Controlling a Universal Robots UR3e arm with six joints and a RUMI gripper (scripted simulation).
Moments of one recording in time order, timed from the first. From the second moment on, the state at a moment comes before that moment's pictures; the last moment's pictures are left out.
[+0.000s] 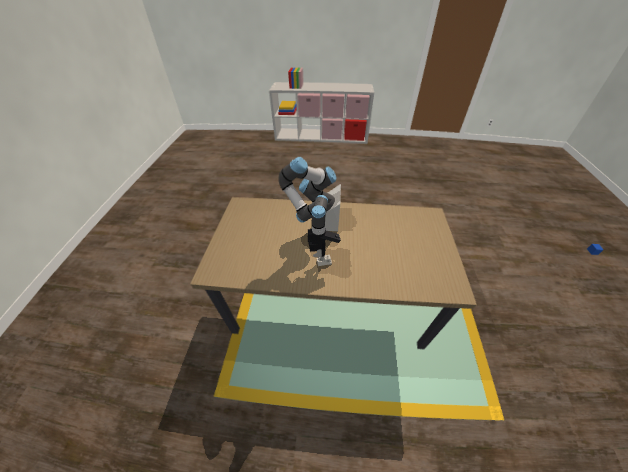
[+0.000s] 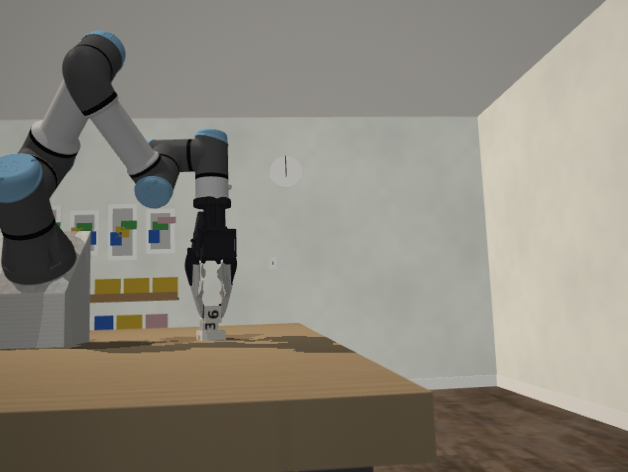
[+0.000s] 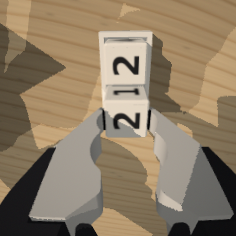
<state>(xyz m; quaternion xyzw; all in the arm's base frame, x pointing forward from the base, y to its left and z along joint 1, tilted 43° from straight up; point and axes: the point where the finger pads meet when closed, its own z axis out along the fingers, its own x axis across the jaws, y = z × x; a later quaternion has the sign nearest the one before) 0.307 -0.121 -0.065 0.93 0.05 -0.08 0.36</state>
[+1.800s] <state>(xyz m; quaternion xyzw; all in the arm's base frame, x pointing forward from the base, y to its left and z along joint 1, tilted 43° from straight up) 0.306 -0.129 -0.074 0.93 0.05 -0.08 0.36</state>
